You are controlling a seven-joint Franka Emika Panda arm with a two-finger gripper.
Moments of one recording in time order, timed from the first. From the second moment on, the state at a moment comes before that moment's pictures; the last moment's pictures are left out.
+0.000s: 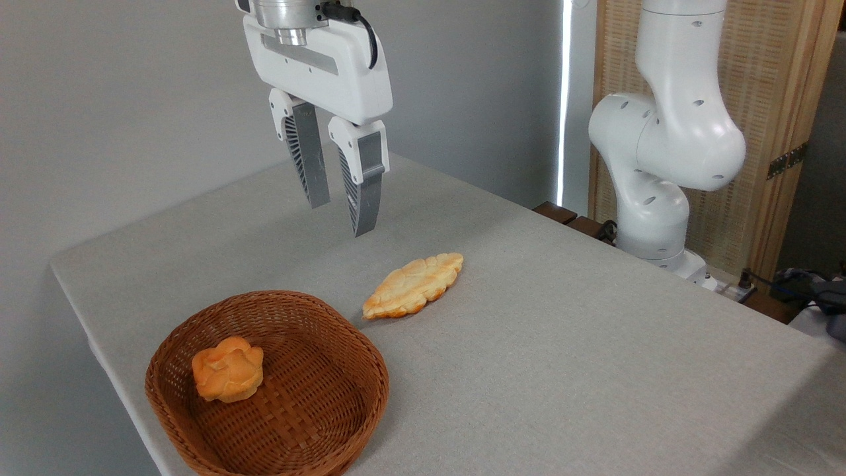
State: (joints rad) arm -0.10 -0.07 0.03 -1.65 -0.02 1.63 0.70
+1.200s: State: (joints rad) arm -0.11 -0.06 0.02 -1.69 -0.06 1.77 0.69
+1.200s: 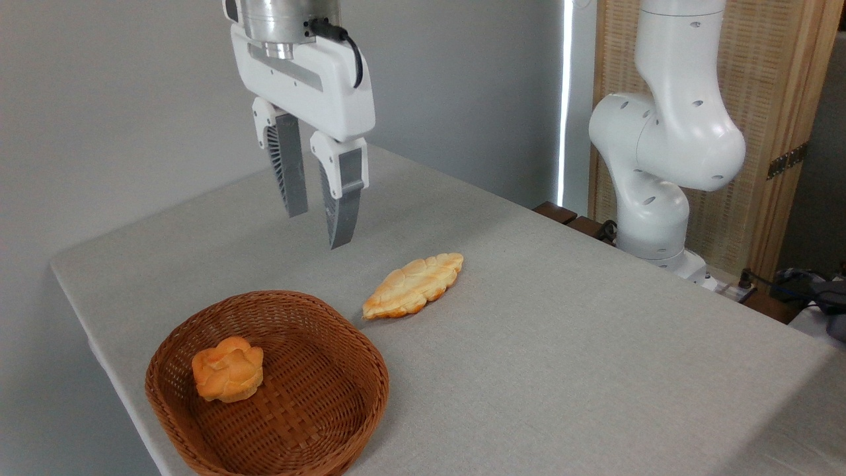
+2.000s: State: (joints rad) arm -0.12 -0.04 -0.02 -2.00 -0.07 2.37 0.82
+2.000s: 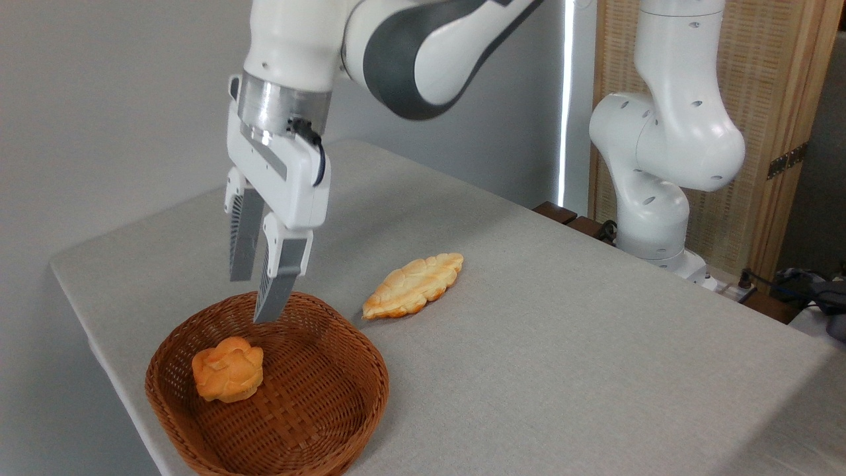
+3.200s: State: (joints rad) arm -0.16 0.15 -0.05 -2.01 0.04 2.60 0.93
